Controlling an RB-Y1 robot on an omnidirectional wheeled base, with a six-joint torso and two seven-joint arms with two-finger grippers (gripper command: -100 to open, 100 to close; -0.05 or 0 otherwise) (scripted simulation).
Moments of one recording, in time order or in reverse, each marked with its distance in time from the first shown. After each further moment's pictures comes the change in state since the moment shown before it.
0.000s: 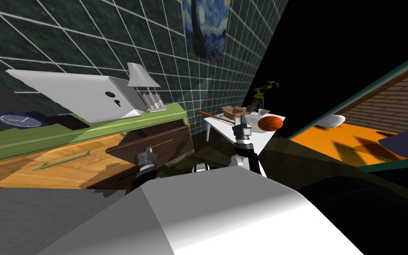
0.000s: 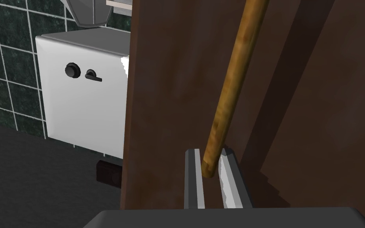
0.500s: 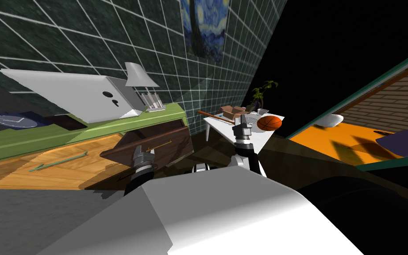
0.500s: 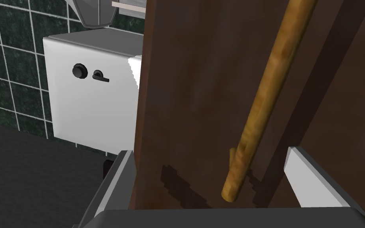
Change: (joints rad) left arm 0.049 -0.006 0.005 -0.091 0.013 0.054 0.001; right arm 0.001 0.000 0.000 0.000 0.000 0.000 0.000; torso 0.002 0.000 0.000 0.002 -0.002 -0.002
